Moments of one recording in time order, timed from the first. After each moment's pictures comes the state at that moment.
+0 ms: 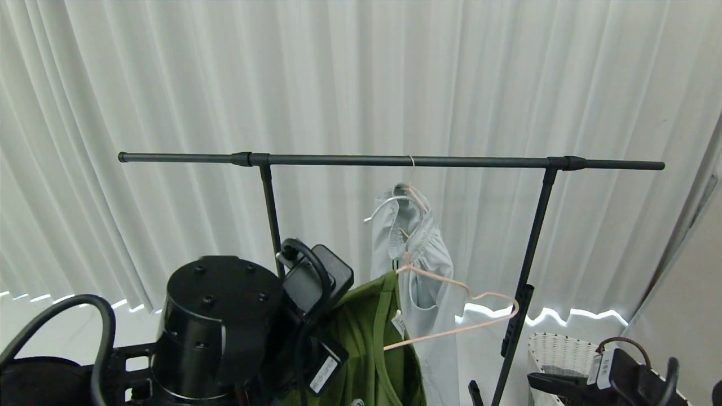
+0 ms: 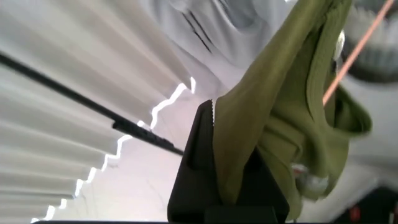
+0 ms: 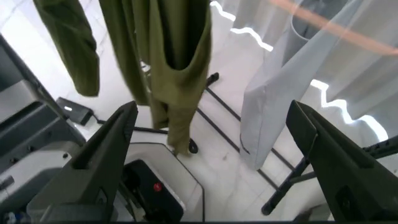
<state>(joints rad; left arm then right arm) -0.90 1.53 -0.64 -0.41 0.42 0.22 1.00 1.37 -0.10 -0.83 -0.08 0.12</state>
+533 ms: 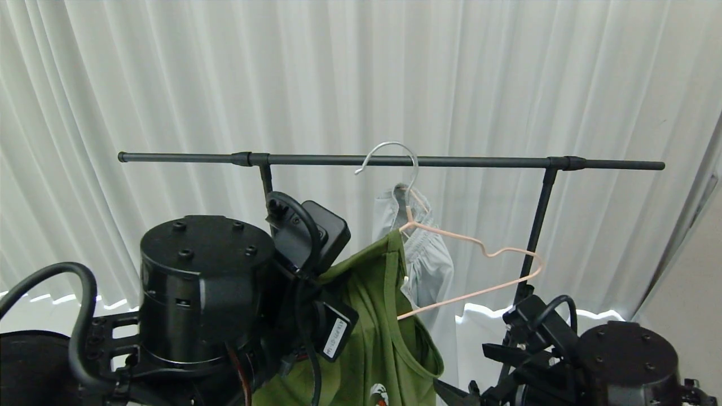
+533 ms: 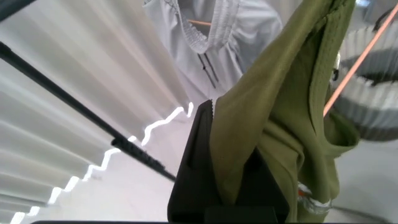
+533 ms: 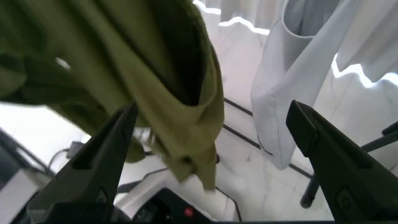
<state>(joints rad) -0.90 1.52 -0.73 -0.41 0.42 0.15 1.00 1.65 -0.34 -0.83 -0.19 0.37</state>
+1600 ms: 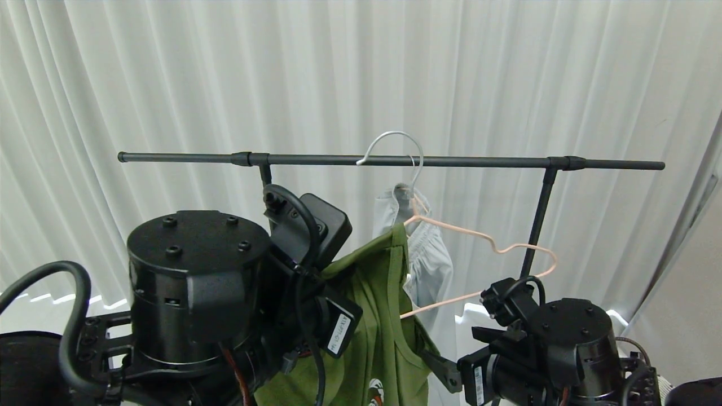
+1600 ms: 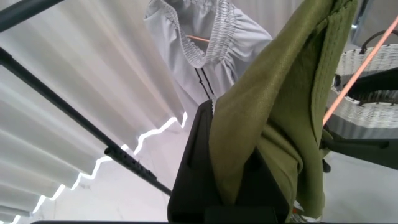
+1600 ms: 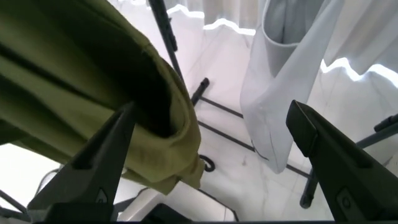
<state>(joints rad) -0.91 1.52 -0.73 -0.44 0.42 0.15 0.93 1.78 -0.43 -0.86 -0.21 0.39</state>
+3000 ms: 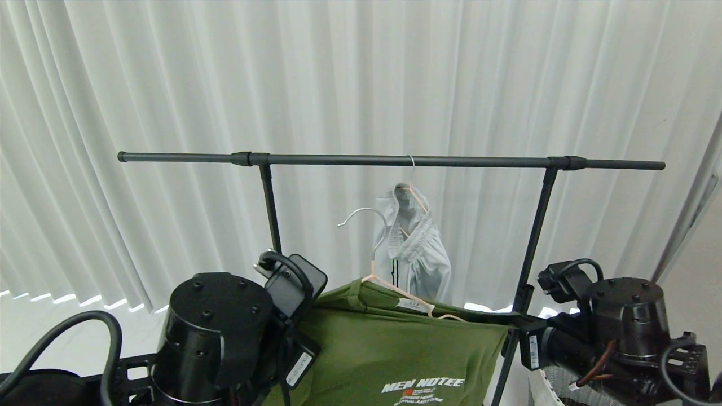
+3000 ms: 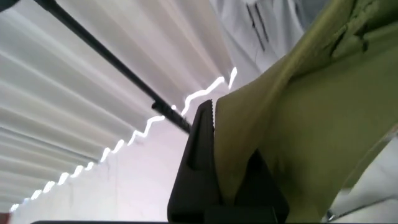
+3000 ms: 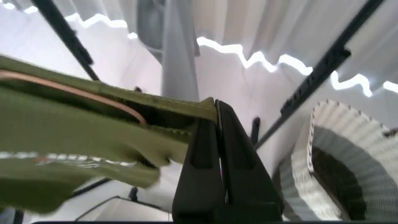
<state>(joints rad) -0.84 1.54 -0.53 -0.47 0.59 0.25 0.66 1.69 -0.33 -0.87 -0.26 0.23</state>
